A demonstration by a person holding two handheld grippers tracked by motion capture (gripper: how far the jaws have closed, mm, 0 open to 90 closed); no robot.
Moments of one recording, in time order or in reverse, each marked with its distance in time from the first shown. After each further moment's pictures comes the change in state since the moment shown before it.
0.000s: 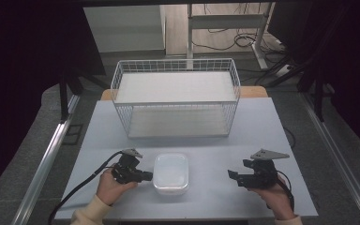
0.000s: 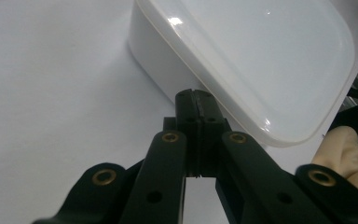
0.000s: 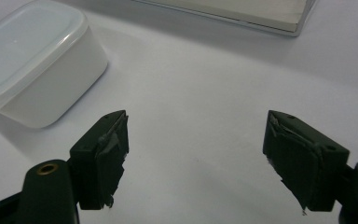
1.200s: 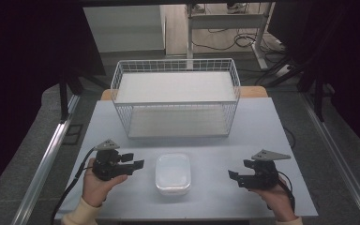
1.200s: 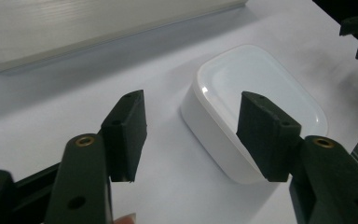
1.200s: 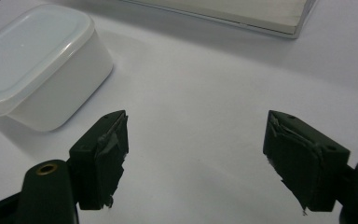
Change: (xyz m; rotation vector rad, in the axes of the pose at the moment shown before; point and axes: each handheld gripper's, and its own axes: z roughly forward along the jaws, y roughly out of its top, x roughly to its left) left arm -0.002 -0.008 -0.061 -0.322 0.143 -0.083; right arm 0.001 -0.001 -0.003 -0.012 0.001 -0.002
